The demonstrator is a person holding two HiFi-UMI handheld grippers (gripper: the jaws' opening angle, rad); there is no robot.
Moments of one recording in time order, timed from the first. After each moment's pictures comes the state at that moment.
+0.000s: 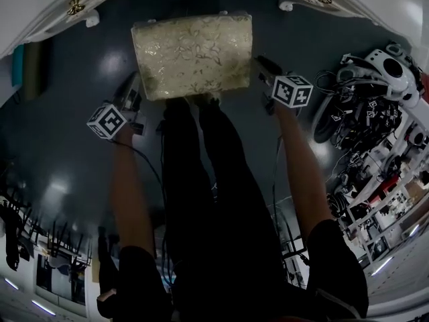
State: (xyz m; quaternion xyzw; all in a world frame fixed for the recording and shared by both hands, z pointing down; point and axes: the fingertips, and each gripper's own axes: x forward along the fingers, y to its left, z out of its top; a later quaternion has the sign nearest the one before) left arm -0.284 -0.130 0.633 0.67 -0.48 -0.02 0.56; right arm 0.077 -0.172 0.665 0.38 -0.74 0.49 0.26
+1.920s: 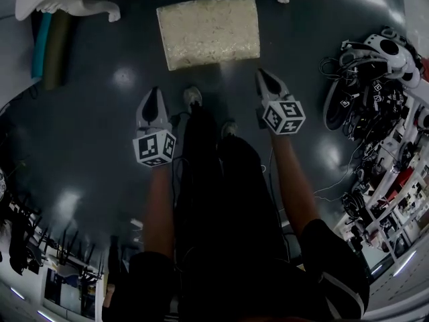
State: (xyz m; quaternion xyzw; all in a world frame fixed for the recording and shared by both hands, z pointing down) left arm -0.284 -0.001 0.464 0.72 -0.63 0.11 0.28; right arm 0.013 -0.037 0.507 0.49 -0.78 0.34 0.21
